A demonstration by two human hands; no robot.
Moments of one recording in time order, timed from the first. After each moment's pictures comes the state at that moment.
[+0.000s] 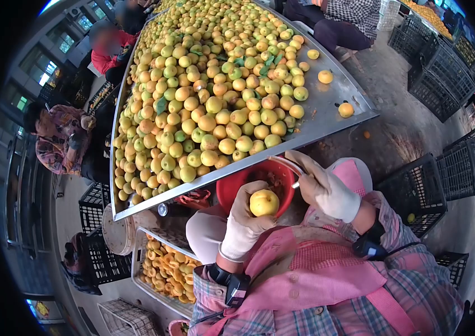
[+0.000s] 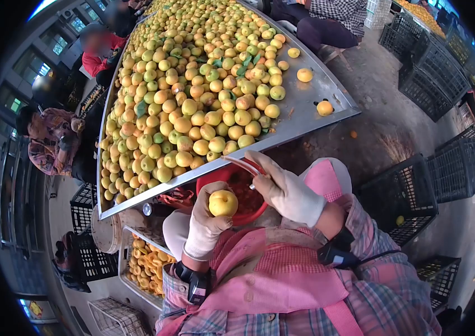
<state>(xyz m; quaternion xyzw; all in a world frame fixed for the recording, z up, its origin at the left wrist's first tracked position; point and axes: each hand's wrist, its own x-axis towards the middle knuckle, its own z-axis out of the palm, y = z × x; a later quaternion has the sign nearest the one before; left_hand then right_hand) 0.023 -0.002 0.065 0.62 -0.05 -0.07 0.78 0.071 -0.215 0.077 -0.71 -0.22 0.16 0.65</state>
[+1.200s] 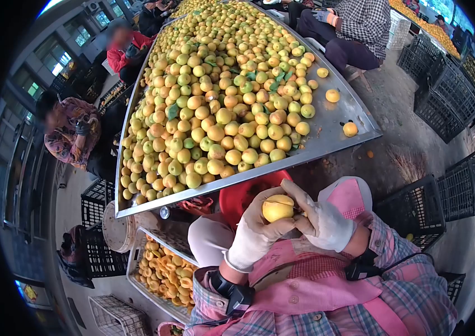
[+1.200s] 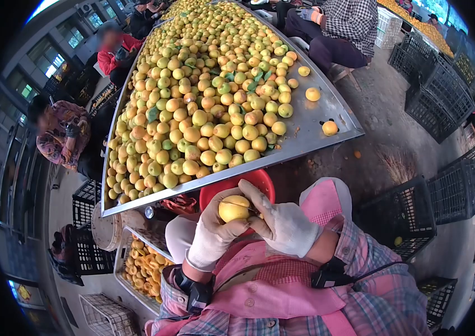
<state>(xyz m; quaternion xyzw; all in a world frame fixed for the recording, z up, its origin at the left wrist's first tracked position) 0.023 -0.024 0.098 0.56 -0.06 -0.13 0.81 0.048 -0.211 0.077 -0.82 -0.34 -0.02 0.46</state>
